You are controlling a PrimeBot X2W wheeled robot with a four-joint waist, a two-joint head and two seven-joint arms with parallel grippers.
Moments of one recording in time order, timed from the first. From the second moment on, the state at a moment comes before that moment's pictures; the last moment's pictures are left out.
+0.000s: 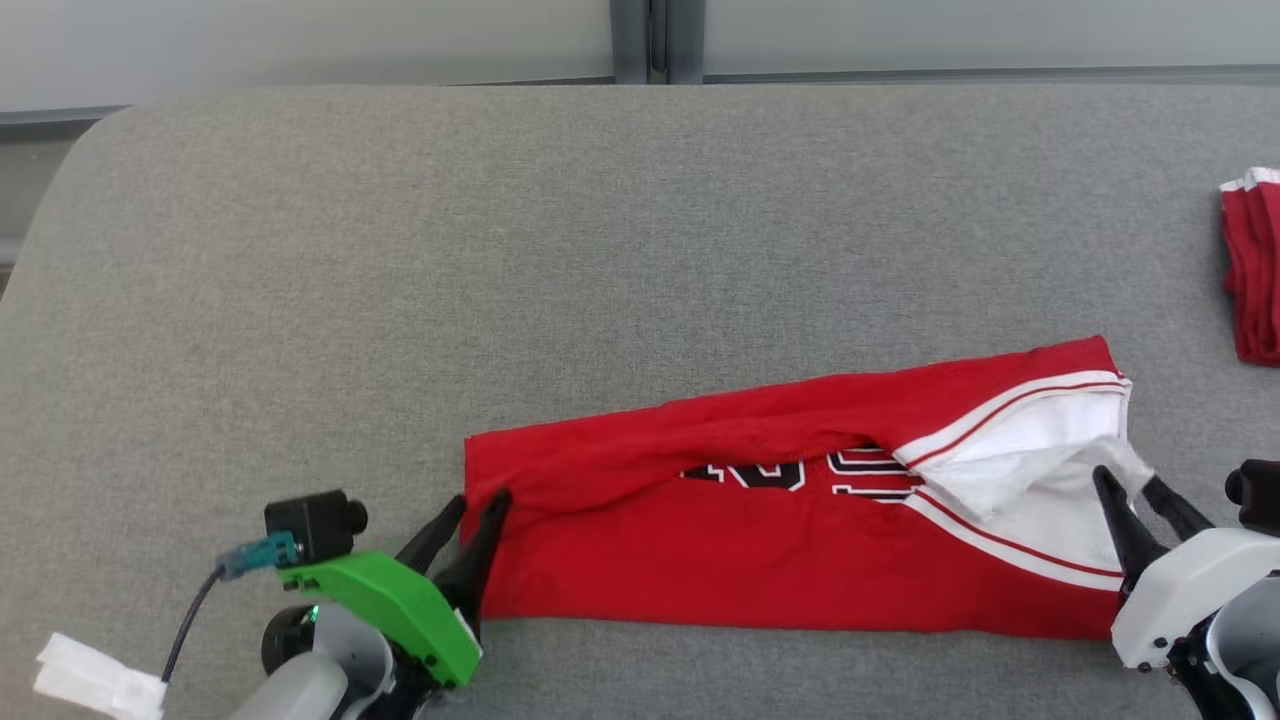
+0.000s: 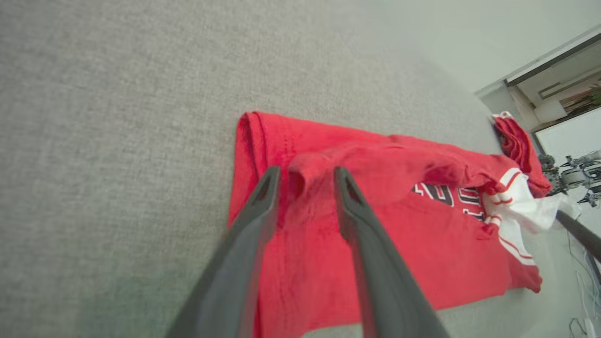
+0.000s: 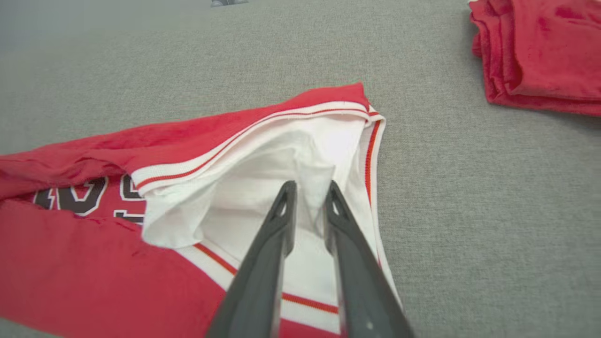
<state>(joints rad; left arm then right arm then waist) -0.31 0.38 -0.71 0.32 -1.18 -0.01 -0.06 0.04 -0.24 -0.12 -0.02 0.37 0.13 0.29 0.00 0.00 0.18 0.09</state>
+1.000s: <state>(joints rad) 0.02 0.08 -0.17 0.15 -0.36 -0.03 -0.26 -0.16 -0.27 -0.18 0.27 0.19 0.13 0.49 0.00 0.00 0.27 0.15</state>
